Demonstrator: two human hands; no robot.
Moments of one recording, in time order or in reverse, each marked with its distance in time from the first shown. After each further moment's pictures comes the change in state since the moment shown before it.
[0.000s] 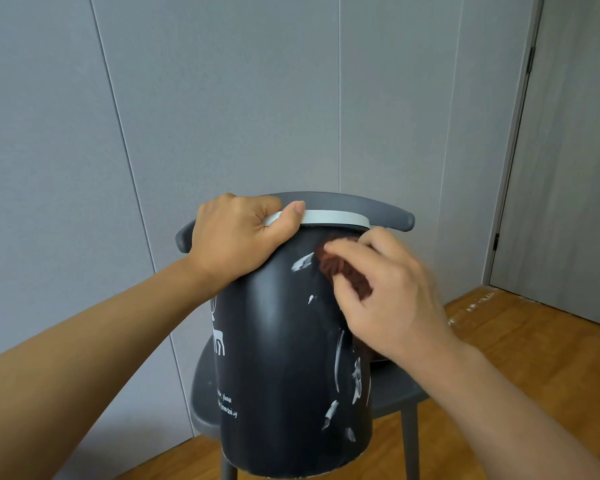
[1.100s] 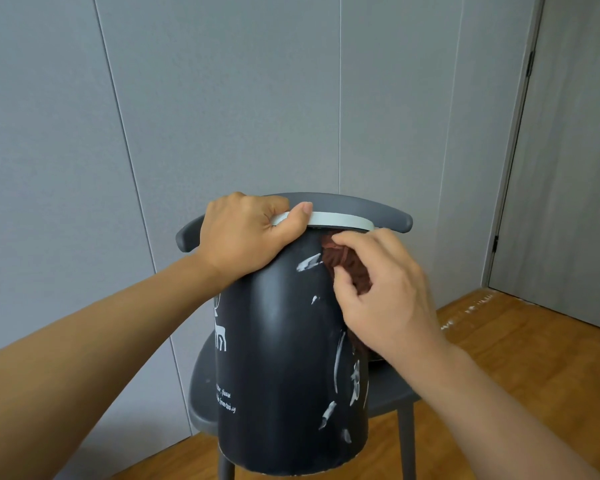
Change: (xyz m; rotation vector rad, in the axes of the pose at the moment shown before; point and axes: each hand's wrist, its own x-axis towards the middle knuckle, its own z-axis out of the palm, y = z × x) left_hand 0.002 0.007 0.004 0.030 -0.005 0.001; right_hand 0.000 -0.001 0.002 0.046 0.060 0.089
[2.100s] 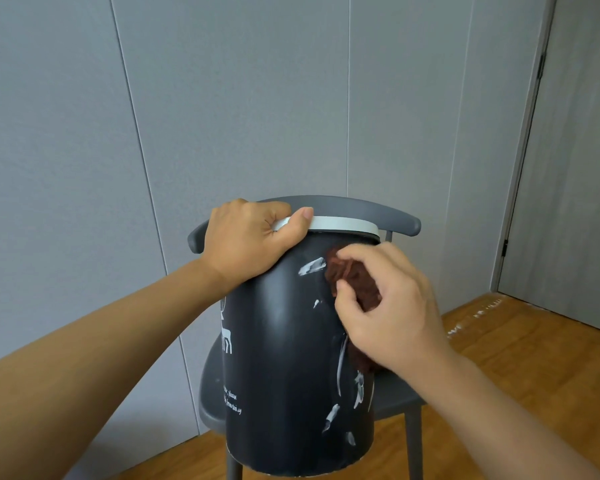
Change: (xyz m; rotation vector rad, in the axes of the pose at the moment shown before) left_hand -0.006 -0.007 -0.007 -0.039 0.018 0.010; right_hand -0.012 -0.008 -0.001 0.133 -0.042 0.031
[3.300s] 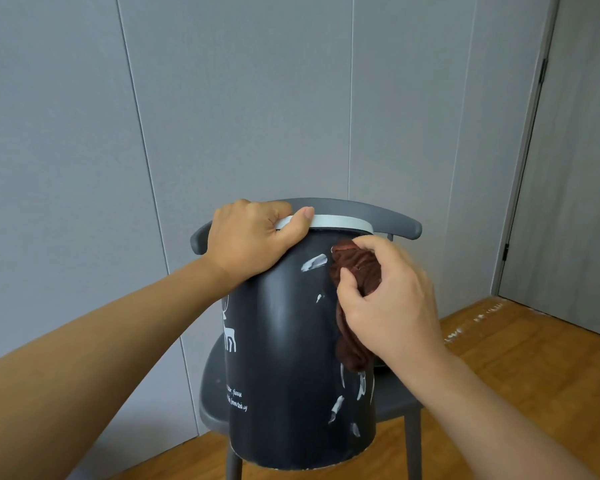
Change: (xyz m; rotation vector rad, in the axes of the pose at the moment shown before) left_hand 0.005 -0.003 0.004 0.045 -0.038 -0.054; right_hand 0.008 -0.007 0.006 -0.039 0.064 0.229
